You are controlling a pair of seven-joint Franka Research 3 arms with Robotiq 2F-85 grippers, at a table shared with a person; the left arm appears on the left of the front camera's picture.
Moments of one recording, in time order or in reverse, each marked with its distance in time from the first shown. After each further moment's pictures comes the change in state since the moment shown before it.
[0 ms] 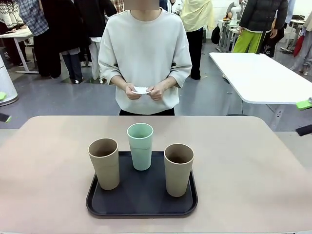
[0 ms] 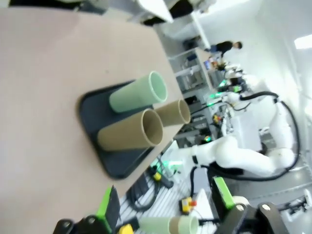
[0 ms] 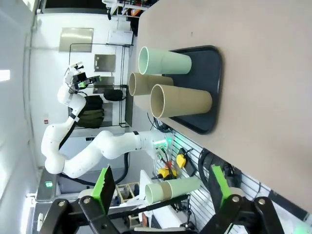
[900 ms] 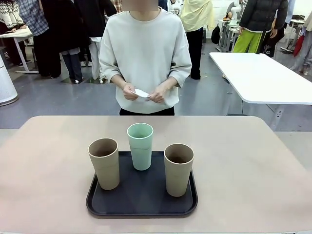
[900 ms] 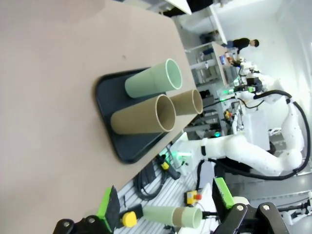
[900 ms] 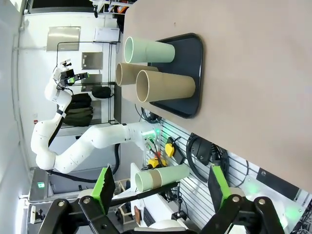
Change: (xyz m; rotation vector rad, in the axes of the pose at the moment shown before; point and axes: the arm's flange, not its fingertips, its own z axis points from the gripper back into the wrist) left arm -0.009 -0.002 0.015 0.071 0.027 0.047; right arm -0.023 -0.006 0.029 -0.067 0.018 -0.006
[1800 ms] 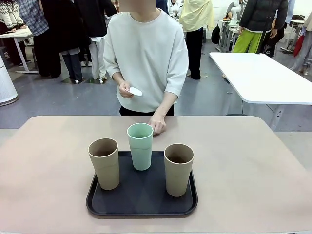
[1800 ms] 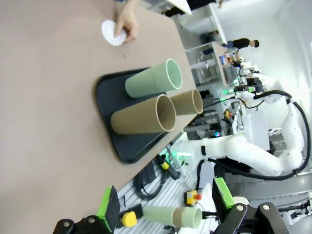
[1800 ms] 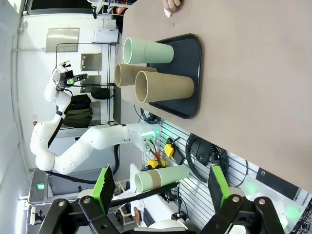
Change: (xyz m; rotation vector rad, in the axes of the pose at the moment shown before) left arm 0.000 0.001 0.000 0.000 0.001 0.001; right arm -0.001 0.000 0.001 -0.005 -0.004 -0.004
